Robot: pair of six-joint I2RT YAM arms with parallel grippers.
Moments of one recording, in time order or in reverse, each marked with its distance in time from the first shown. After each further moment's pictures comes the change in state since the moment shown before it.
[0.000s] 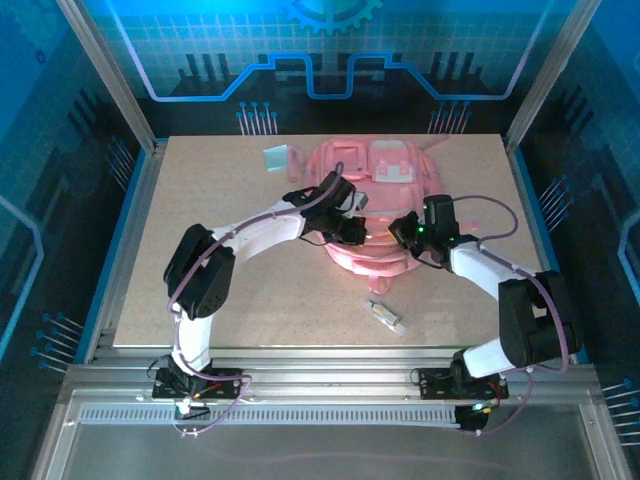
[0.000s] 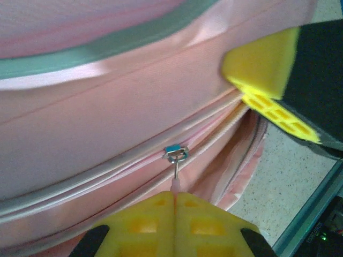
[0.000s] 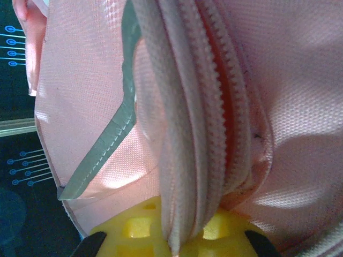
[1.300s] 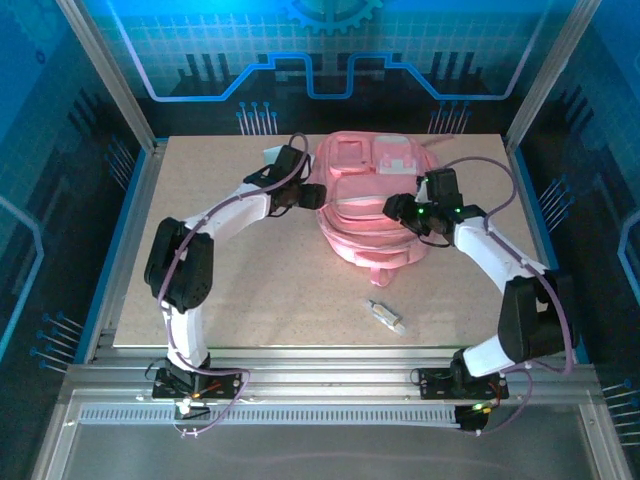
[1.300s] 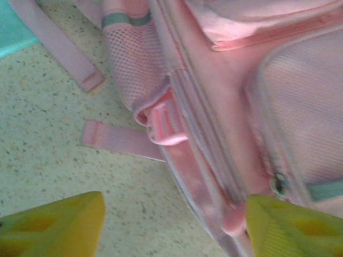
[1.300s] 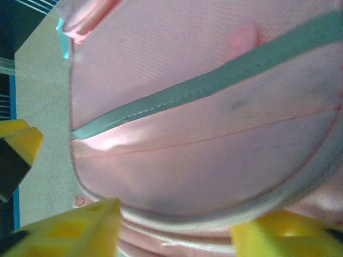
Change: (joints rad) left arm 0.211 -0.045 -0.026 0.107 -0.386 0.246; right arm -0.011 0.016 0.283 -0.348 -0.016 -0.426
